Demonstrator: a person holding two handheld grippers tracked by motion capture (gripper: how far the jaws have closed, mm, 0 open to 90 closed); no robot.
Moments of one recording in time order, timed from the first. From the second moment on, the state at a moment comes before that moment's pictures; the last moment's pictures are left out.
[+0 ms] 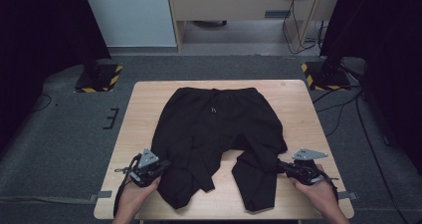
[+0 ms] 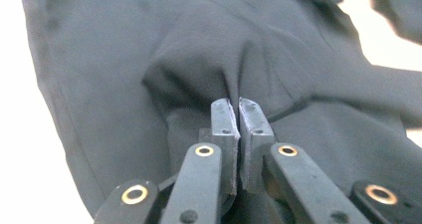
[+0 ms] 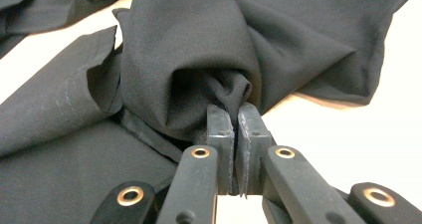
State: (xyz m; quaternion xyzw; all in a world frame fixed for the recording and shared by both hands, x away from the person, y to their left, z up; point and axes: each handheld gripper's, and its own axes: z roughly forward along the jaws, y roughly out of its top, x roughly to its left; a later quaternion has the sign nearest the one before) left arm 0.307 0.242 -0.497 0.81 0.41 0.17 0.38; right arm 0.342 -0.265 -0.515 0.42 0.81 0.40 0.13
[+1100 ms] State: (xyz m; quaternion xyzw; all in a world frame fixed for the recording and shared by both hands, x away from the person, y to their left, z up) left arm 0.331 0.227 -0.492 0.80 0.41 0.18 0.39; right arm 0.359 -0.211 -0.483 0.39 0.79 0.45 0.14
